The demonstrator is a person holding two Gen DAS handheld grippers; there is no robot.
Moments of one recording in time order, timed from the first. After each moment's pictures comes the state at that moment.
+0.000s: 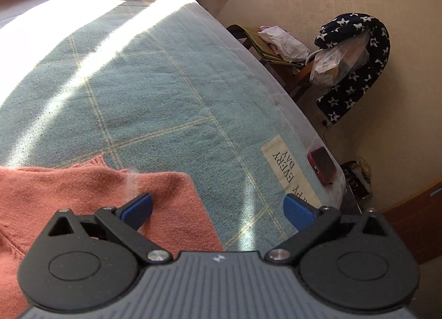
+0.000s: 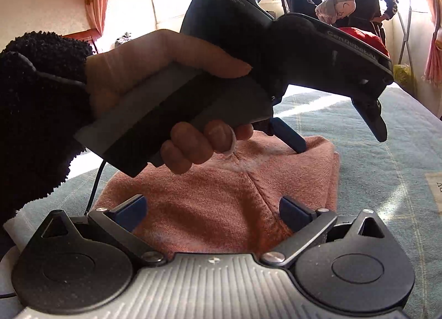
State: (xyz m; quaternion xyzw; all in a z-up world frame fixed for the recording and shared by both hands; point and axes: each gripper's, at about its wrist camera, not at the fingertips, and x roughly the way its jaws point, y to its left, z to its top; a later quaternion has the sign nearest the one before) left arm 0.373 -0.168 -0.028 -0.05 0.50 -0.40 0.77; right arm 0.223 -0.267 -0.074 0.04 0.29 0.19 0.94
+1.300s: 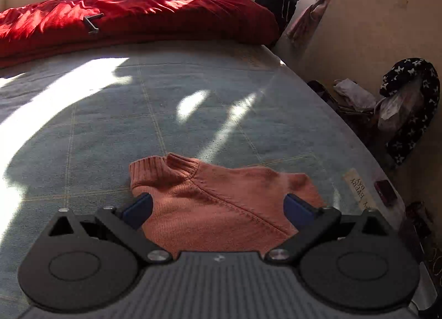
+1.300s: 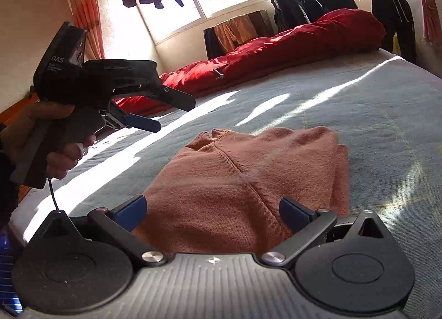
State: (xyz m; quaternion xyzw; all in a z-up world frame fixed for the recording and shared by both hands) left arm 0.319 -0.013 0.026 -0.04 0.42 -0.24 0.87; right arm 0.226 -0.293 -0.070 0.16 0.28 0.22 0.92
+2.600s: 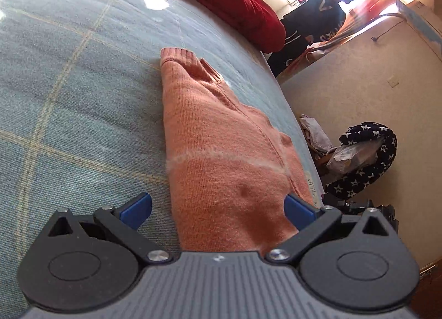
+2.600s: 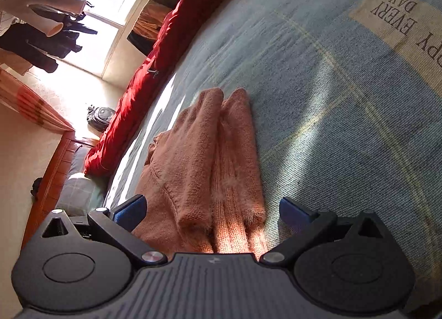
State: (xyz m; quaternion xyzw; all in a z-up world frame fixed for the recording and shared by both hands) left arm 0.269 0.075 -0.093 -0.29 0.45 -0.28 0.80; right arm 0.265 -0.402 -0.127 0.42 0.40 0.16 0.80
